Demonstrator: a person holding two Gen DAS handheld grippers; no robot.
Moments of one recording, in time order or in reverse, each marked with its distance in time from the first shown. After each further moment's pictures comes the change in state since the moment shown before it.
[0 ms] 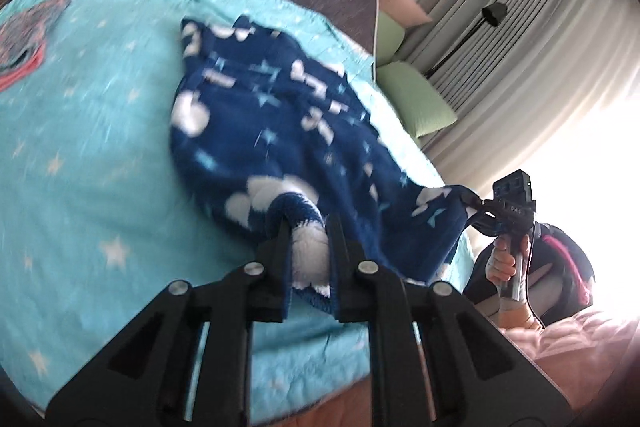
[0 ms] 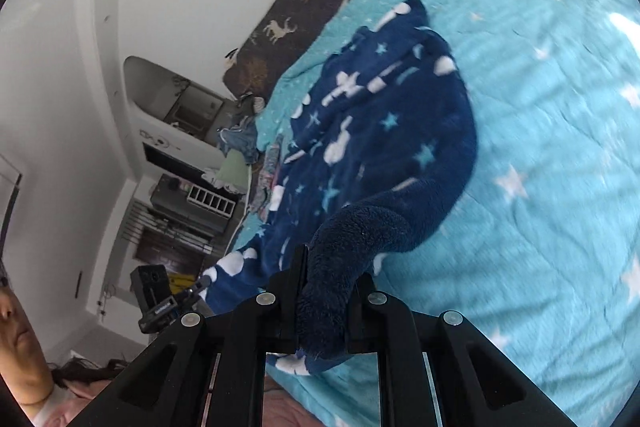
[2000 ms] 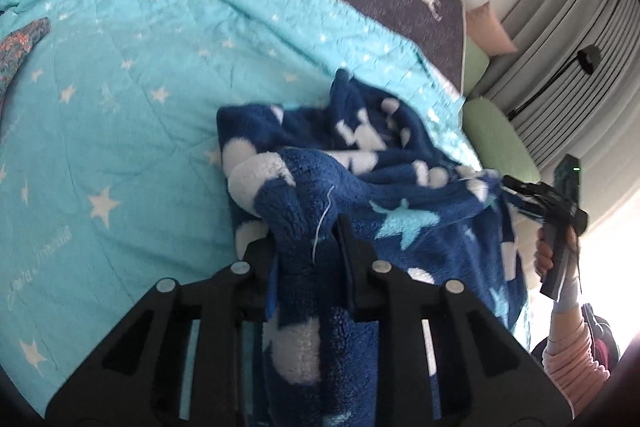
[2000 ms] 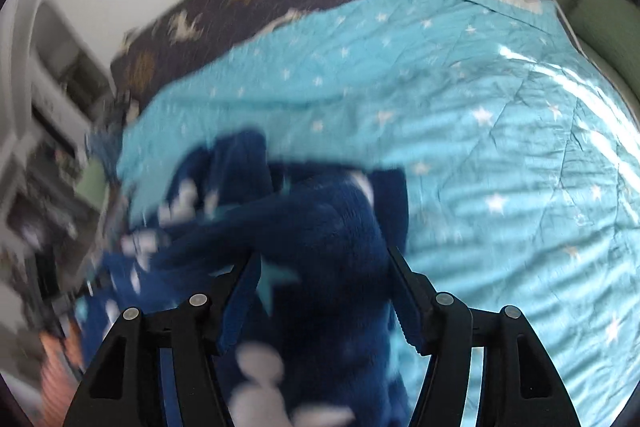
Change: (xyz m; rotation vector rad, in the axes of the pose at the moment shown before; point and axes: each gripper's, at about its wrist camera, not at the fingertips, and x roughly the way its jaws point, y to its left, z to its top) left arm 0.186 0.130 0.211 -0.081 -0.006 0.169; right arm 0.190 -0.063 0.308 -0.108 -0.048 -0.513
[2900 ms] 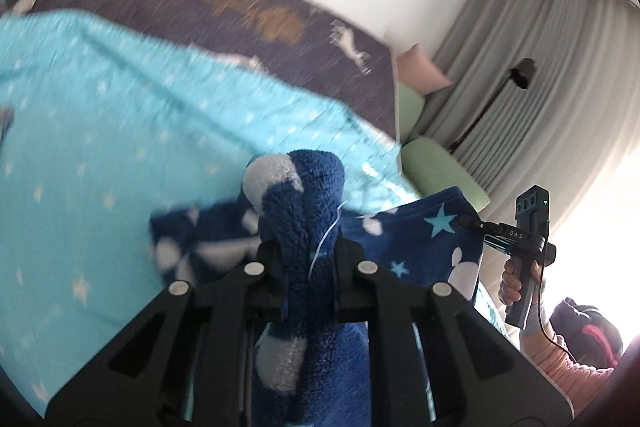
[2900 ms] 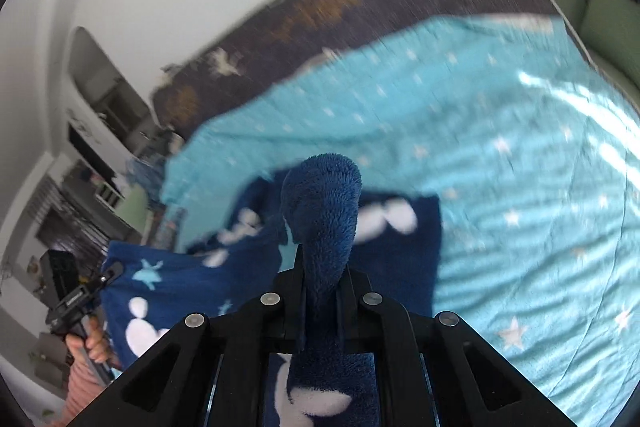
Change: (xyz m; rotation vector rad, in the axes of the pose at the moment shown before) left arm -0.063 -0.070 0.038 0.150 -0.226 -0.167; right arm -0.078 0.036 -0.015 -0.104 -0.160 0.181
